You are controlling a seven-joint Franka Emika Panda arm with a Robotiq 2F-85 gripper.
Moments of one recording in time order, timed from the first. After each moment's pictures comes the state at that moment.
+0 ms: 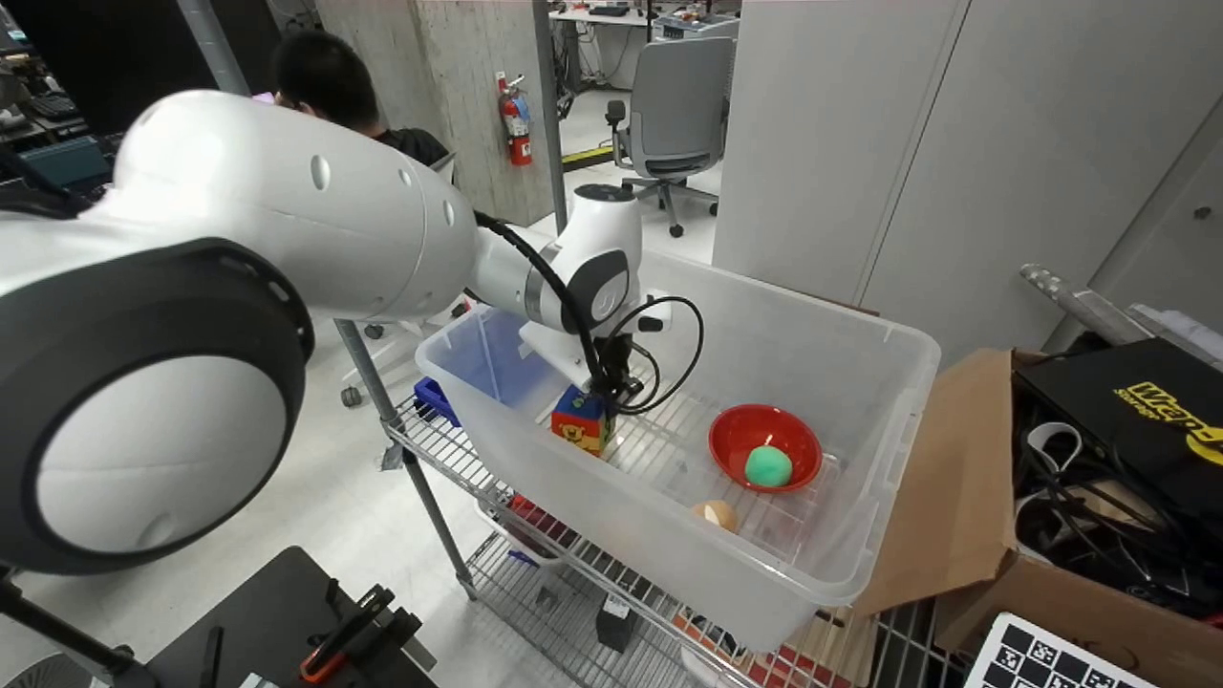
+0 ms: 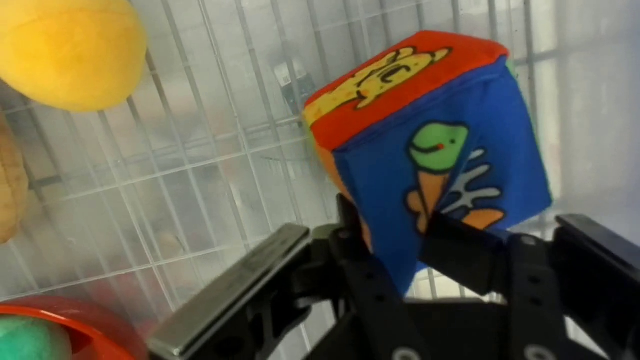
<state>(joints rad) 0.16 0.98 -0.03 -1.26 0.04 2.22 0.30</state>
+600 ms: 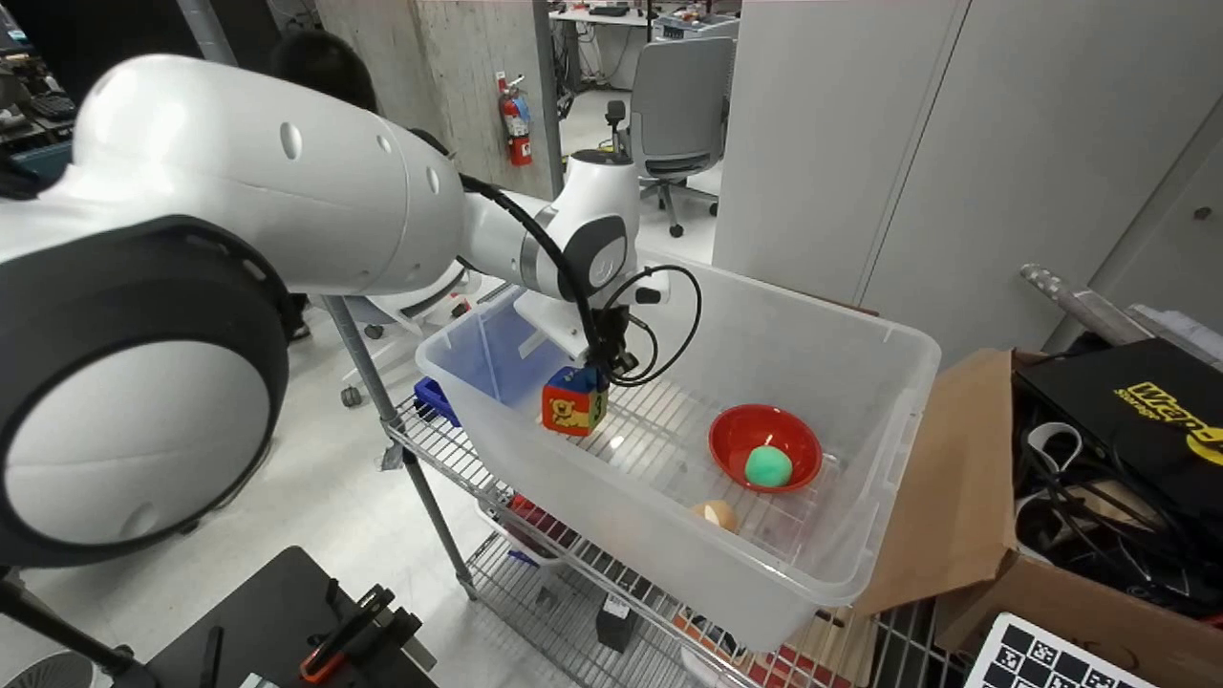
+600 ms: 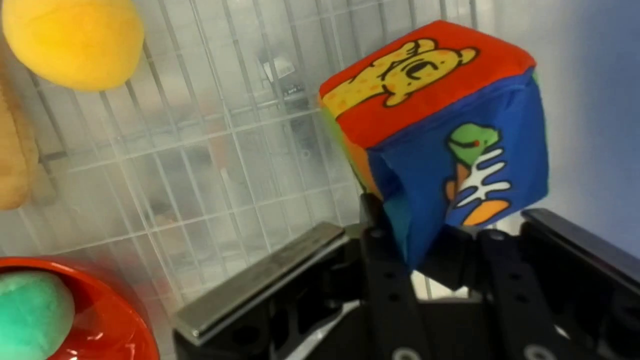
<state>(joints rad) 0.16 0.95 -0.02 -1.22 0.04 2.15 0.30</state>
